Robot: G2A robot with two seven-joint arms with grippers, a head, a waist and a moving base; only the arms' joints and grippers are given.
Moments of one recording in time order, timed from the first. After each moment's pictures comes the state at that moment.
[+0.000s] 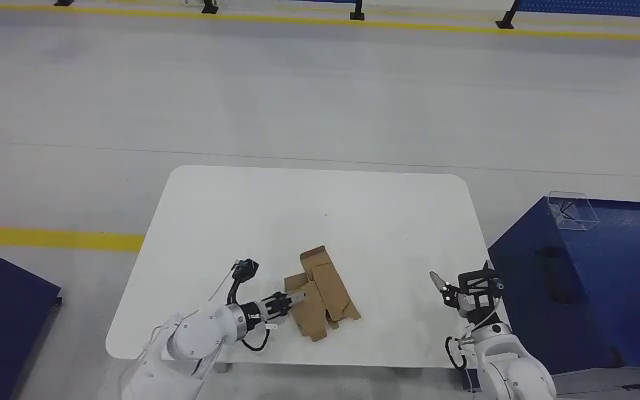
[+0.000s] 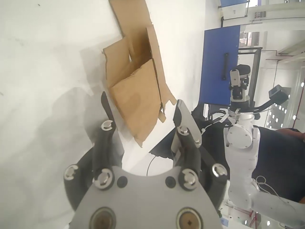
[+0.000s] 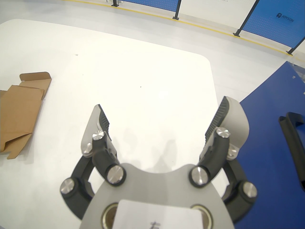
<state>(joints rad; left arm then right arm) 1.25 -1.22 -1.15 -1.49 0.23 0.02 -0.73 -1.73 -1.15 1.60 -1.80 -1.33 0.00 0.00</state>
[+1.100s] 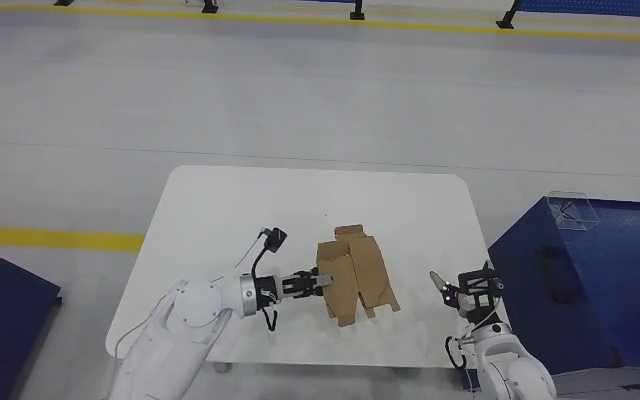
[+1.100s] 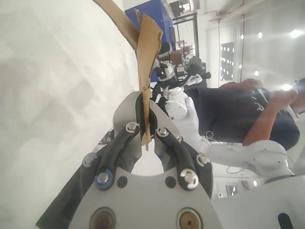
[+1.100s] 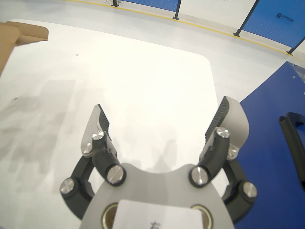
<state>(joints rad) 1.07 -1.24 -1.10 -1.53 -0.09 -0.15 -0.94 -1.73 -1.15 1.60 -1.80 -1.33 0.00 0.00</state>
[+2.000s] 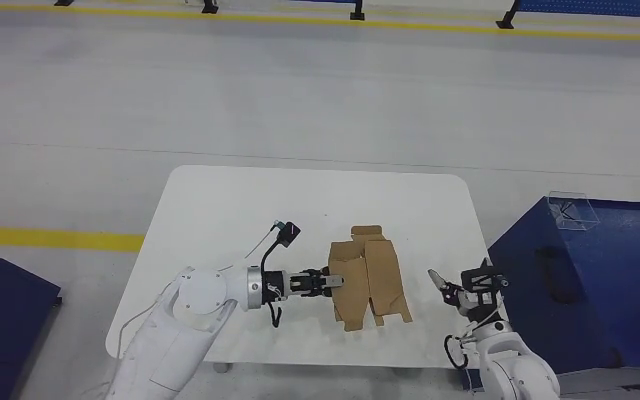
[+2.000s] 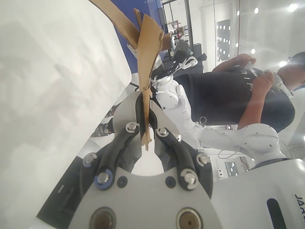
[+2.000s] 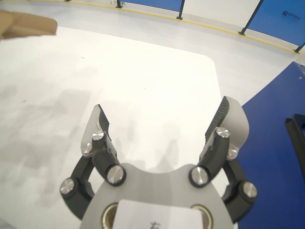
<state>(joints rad) 1.01 -1.25 -1.06 -1.51 -0.13 -0.14 -1.02 -1.74 -1.15 1.64 -1.85 -1.20 -0.08 0.03</state>
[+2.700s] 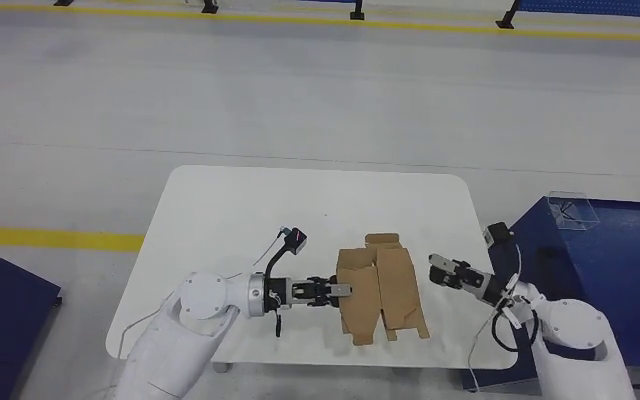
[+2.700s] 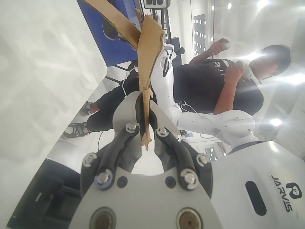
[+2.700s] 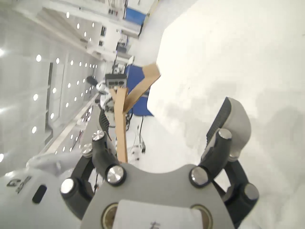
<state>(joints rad) 1.02 -1.25 -1.03 -1.51 -0.29 -0.16 -1.05 -1.41 -1.10 1.77 -1.63 0.17 -0.22 1.19</state>
